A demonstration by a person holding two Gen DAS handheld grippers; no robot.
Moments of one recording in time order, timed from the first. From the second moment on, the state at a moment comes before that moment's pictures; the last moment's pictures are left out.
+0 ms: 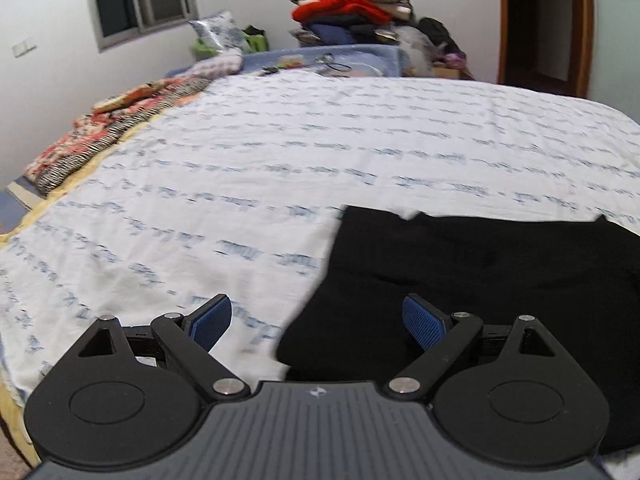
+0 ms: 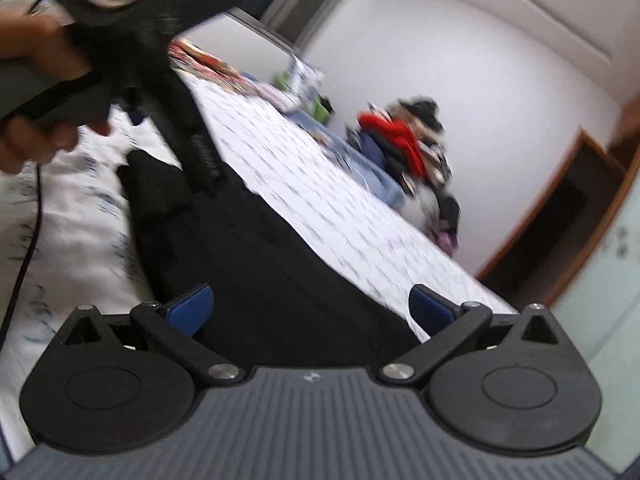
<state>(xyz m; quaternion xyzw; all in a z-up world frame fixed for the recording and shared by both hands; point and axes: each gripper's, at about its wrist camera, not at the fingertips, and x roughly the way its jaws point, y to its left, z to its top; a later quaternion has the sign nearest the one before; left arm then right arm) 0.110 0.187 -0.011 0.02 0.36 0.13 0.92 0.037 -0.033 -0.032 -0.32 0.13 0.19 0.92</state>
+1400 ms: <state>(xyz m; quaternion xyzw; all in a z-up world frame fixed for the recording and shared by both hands) 0.135 0.263 -0.044 -0.35 0.41 0.05 0.84 0.099 0.052 -0.021 -0.19 0.20 0.34 0.90</state>
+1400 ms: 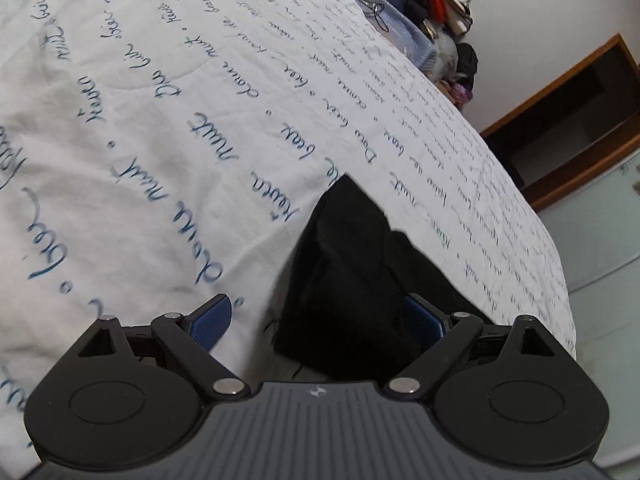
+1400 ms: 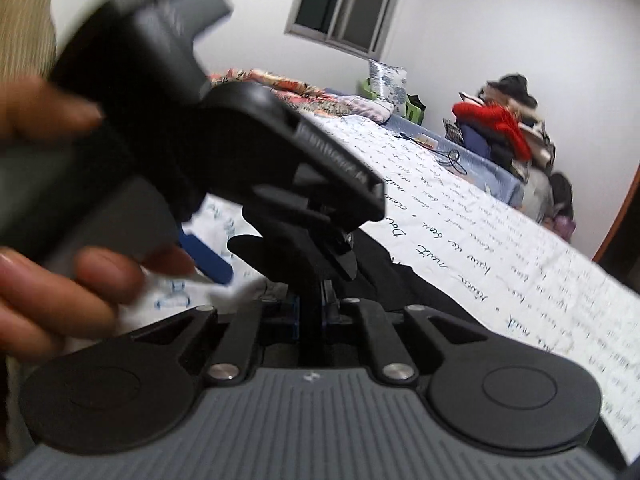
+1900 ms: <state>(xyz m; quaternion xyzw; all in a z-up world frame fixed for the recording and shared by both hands) 0.140 0.261 -0.038 -0.36 0.37 0.01 0.86 0.085 0.041 -0.022 -0.20 0.20 0.33 0.90</state>
